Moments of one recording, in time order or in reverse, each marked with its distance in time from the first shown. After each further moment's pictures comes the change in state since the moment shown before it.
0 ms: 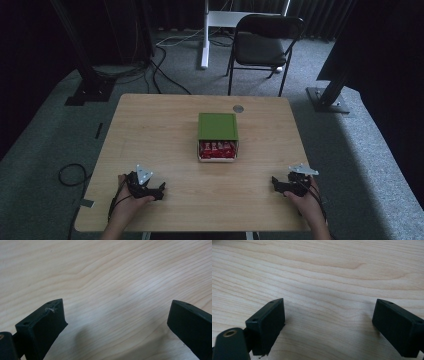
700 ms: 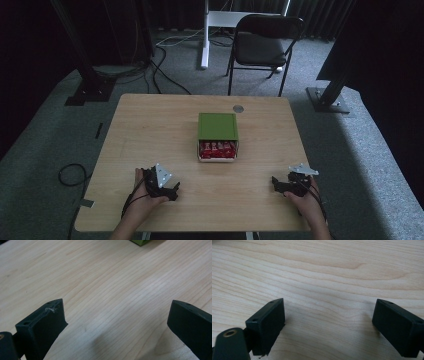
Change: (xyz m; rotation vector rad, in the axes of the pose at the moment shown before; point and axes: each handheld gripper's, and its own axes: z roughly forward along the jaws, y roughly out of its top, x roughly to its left) left arm -0.041 0.023 0.009 -0.060 -0.024 0.216; right arm 0.000 0.000 0.000 0.000 0.000 0.000
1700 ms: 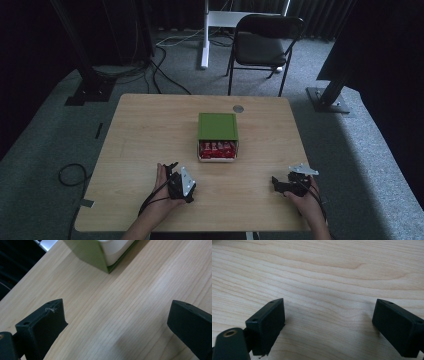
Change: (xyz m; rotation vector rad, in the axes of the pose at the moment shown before) left arm -0.048 0.031 0.014 -0.060 0.037 0.296; right arm 0.000 0.000 0.000 0.000 0.000 0.001
